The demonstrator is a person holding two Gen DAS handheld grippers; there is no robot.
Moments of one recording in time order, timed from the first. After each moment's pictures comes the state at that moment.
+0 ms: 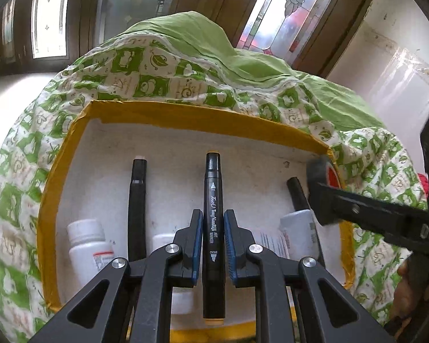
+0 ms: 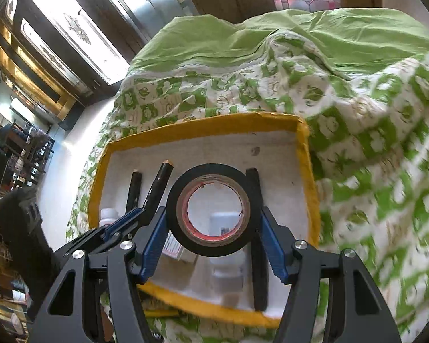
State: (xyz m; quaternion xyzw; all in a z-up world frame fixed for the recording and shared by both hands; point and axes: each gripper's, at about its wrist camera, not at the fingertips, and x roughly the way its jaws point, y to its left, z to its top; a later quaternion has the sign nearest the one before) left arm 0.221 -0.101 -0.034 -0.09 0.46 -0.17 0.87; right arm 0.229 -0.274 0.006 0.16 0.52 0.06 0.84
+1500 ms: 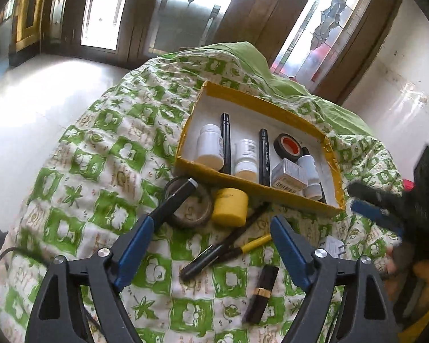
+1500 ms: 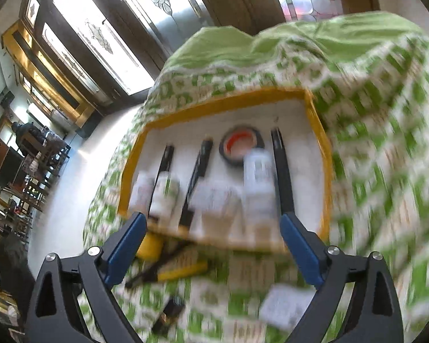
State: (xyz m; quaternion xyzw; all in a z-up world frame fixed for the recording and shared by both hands) left arm 0.060 0.008 -0.015 -0.15 0.42 -0.10 0.89; right arm 0.113 -0.252 0.016 0.18 0.47 0.09 0.86
